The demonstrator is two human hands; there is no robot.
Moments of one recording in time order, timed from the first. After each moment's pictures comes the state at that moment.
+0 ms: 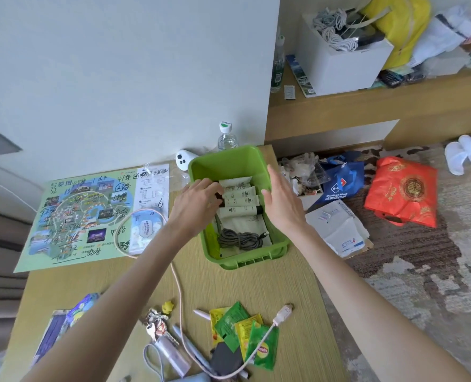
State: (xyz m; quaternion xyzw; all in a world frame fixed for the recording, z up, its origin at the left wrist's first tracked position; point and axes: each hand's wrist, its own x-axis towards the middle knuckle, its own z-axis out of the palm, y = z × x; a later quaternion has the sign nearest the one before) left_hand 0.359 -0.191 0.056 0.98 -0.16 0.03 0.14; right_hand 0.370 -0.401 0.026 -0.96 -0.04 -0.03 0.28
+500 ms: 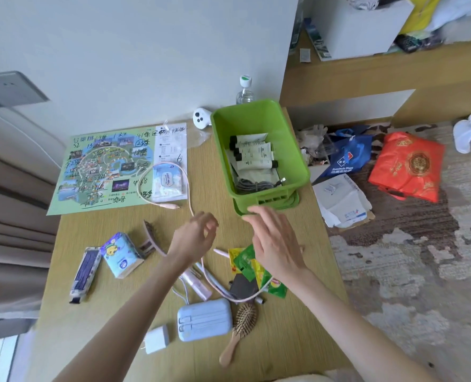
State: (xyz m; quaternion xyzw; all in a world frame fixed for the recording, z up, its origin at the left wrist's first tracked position) left_hand 0.183 -0.136 -0.013 0.96 -0.06 -0.09 0.27; right_hand 0.167 -0.350 0.005 -0.93 -0.24 -0.13 0.26
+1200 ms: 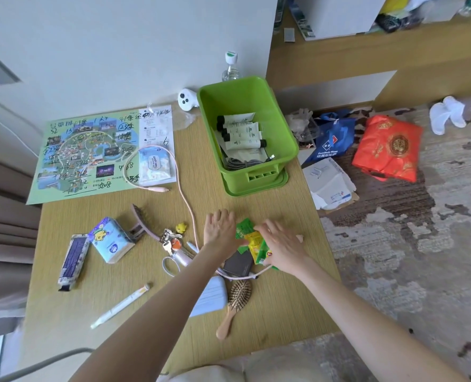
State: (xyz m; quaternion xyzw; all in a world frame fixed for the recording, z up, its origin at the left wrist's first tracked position) left_hand 0.157 -0.212 -0.062 0.98 -0.11 -0.19 0.00; right_hand 0.126 -0.387 -0.055 -0.95 -0.19 0.23 0.08
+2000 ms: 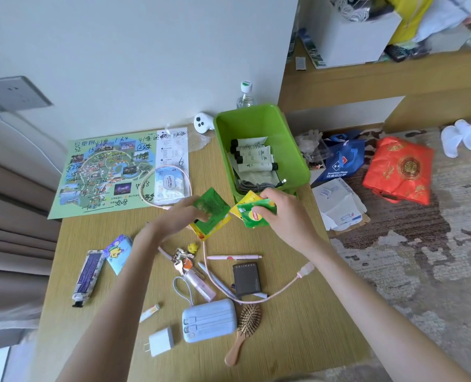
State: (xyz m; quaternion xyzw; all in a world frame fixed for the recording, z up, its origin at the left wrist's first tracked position) left_hand 0.214 -0.108 0.064 0.81 0.07 -0.32 0.48; right_hand 0.202 -0.360 0.044 -0.93 -0.13 0.00 0.34
